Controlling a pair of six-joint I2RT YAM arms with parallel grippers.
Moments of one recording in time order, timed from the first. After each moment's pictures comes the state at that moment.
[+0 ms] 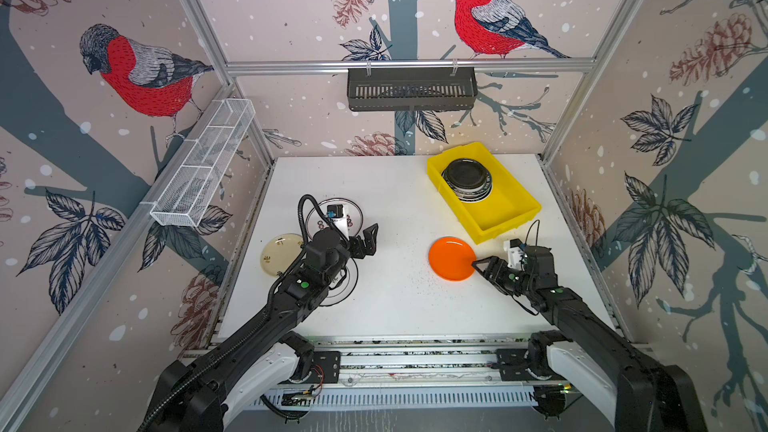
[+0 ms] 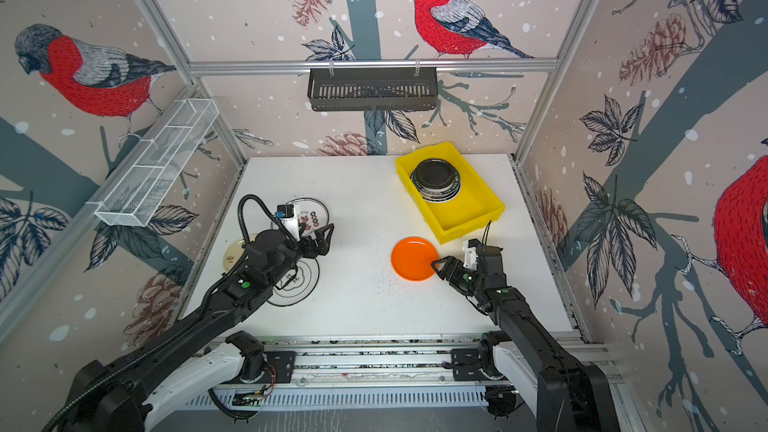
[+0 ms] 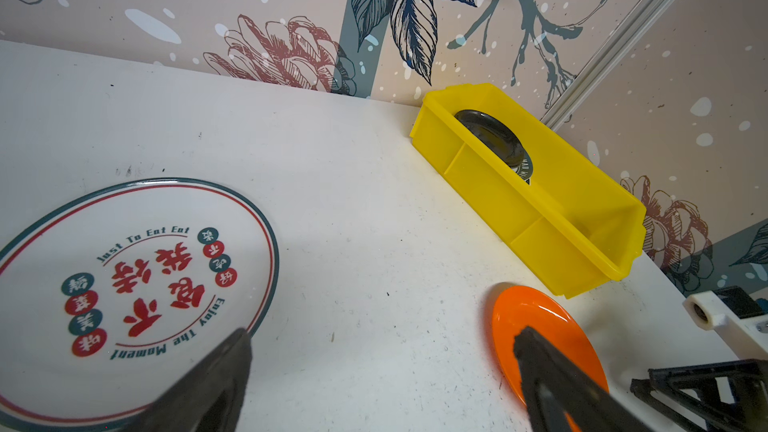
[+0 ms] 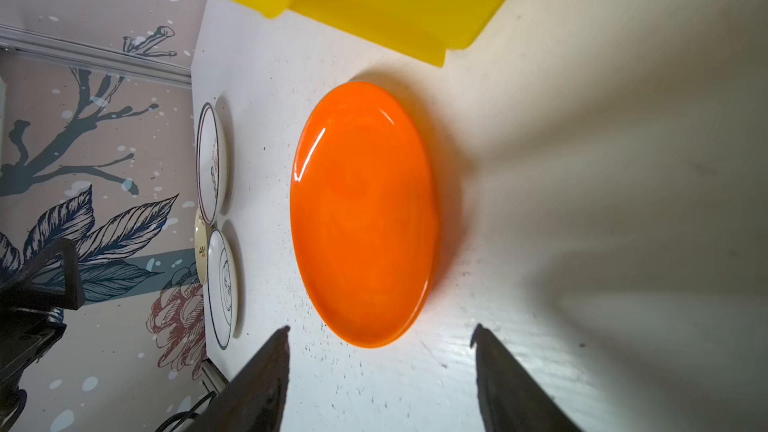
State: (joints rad) left arm -0.52 0.91 0.49 0.12 -0.08 -0.39; right arm 0.12 0.94 0.24 -0.07 -0.59 0.73
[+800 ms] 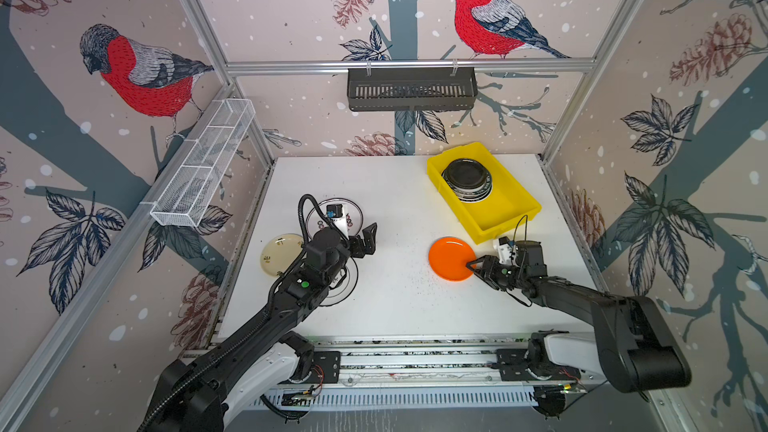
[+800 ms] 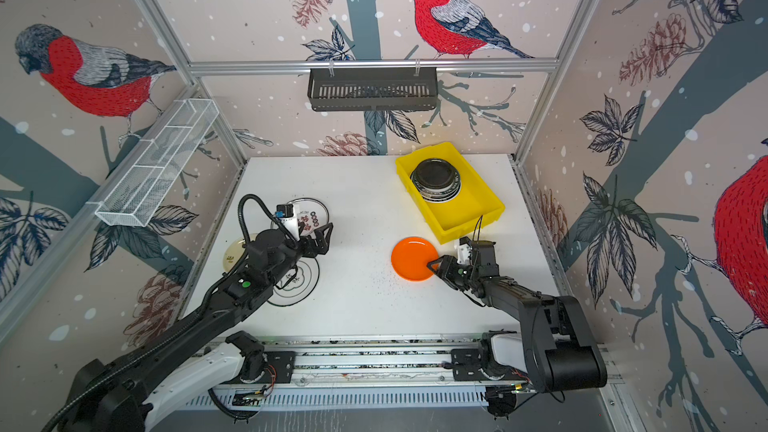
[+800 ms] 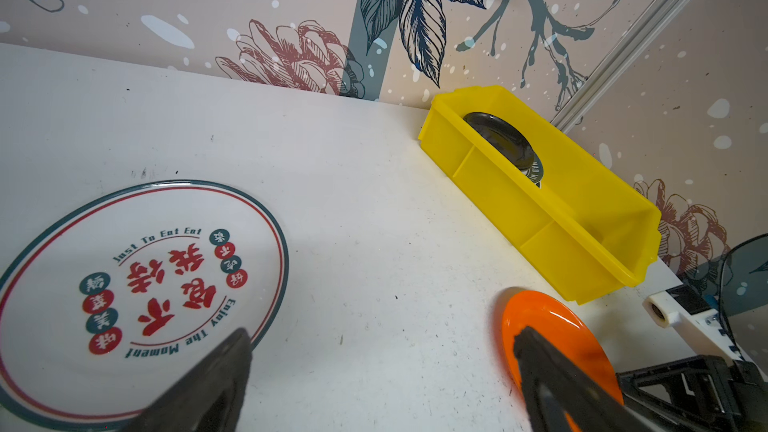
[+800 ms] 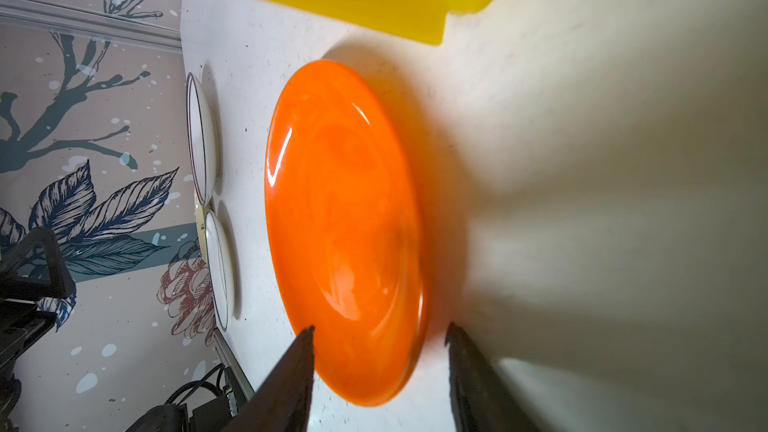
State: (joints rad) left arm -0.52 0.91 0.49 0.12 -0.11 -0.39; right arm 0.10 1.28 0.27 0.17 -0.68 0.68
